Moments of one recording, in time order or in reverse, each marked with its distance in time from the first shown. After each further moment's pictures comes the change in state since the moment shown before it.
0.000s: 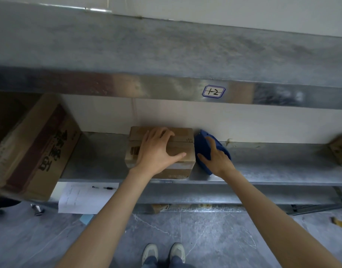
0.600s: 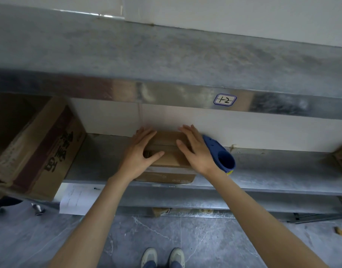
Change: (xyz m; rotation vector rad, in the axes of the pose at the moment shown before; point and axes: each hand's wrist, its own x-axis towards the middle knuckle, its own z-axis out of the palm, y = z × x) left_hand -0.021 -0.061 -0.014 -0.363 0.005 -0.120; right_hand -0.006 -0.097 -0.008 0.314 0.127 -0.370
